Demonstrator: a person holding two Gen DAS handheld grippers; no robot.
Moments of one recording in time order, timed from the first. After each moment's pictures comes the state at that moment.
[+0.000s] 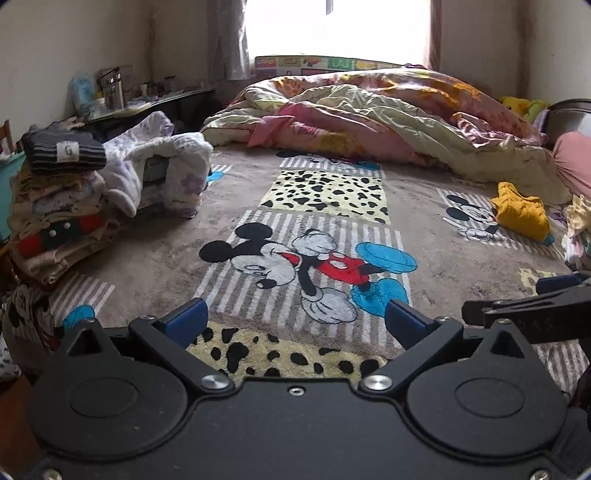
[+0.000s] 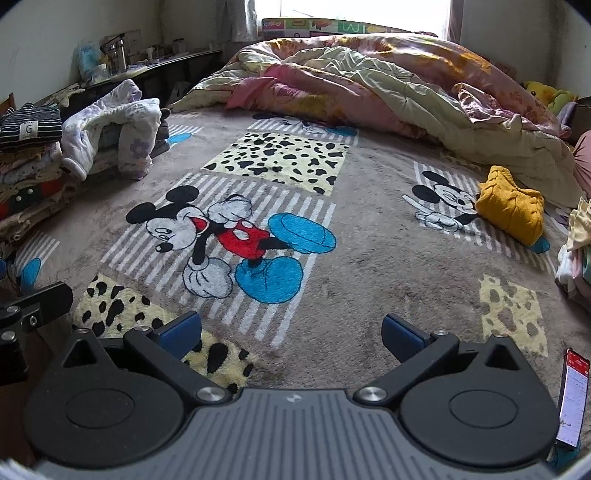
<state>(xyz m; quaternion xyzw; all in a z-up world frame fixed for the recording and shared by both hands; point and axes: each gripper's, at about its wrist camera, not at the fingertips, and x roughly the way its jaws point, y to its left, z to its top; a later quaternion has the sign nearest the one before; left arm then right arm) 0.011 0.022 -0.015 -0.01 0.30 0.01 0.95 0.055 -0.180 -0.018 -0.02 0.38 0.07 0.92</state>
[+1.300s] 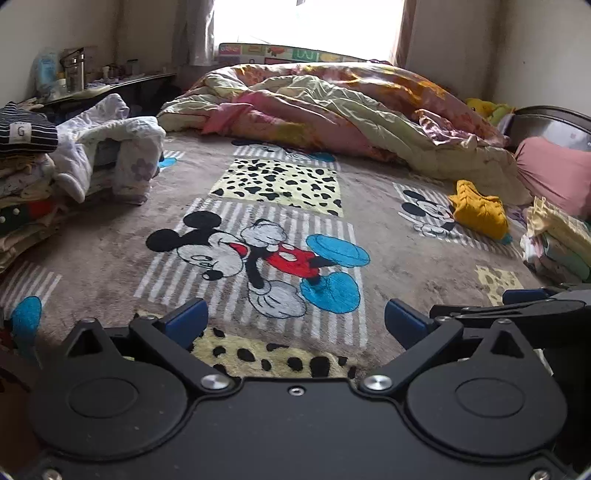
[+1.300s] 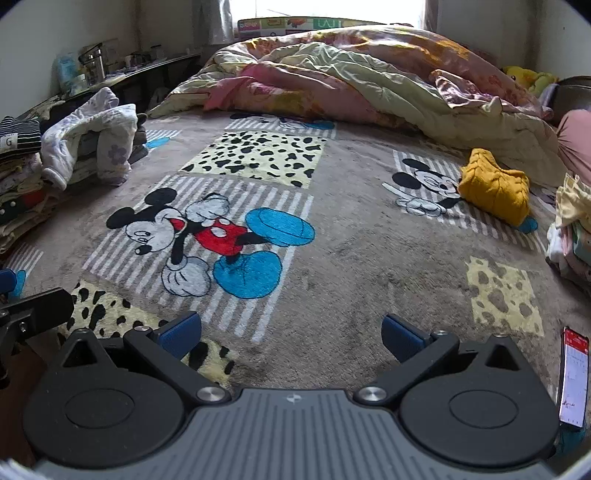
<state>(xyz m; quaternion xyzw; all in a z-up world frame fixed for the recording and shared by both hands) 0.023 0.011 -0.025 -0.04 0.31 -0.07 0.95 0.054 -0.199 -0.033 0.01 0.38 0.04 0.92</state>
